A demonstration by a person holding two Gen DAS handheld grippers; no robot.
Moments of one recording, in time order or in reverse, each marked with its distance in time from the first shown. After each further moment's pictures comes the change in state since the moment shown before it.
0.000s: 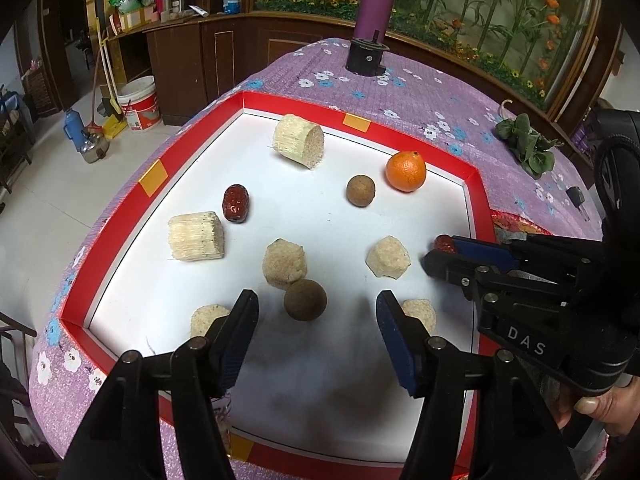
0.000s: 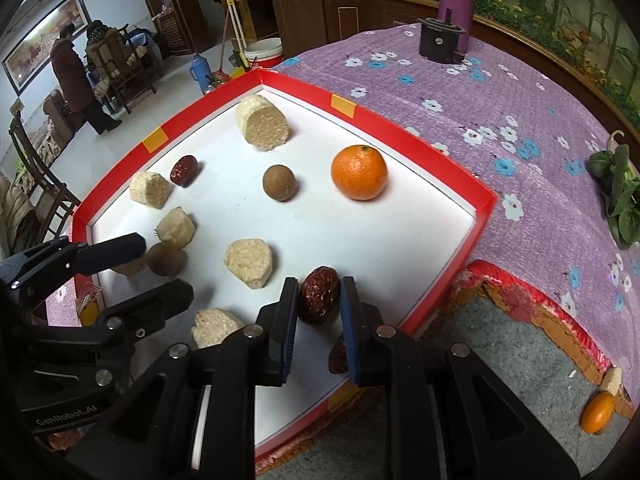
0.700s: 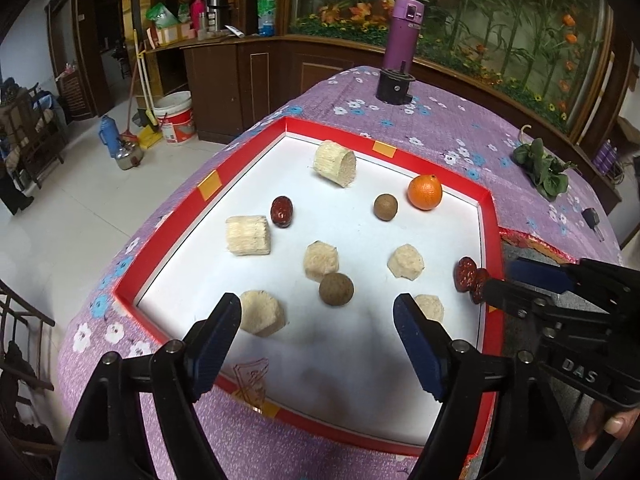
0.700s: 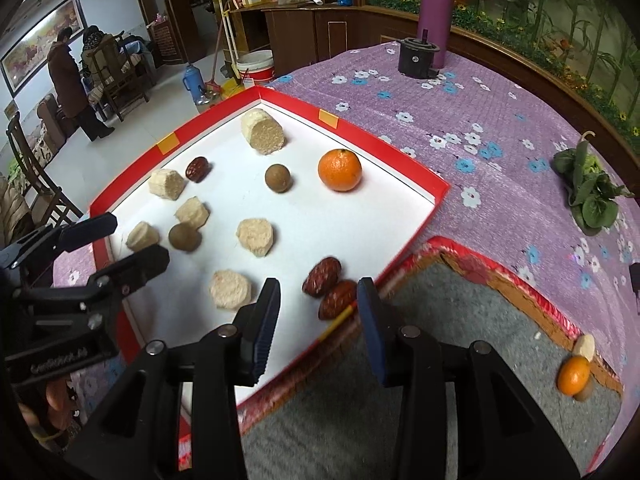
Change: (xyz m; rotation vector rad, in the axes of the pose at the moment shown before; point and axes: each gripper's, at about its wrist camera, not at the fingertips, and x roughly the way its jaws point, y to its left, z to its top) left arm -0.028 0.001 -0.012 -0.053 -0.091 0.109; right arm -0.045 0.001 -0.024 0.000 -0.048 -0.044
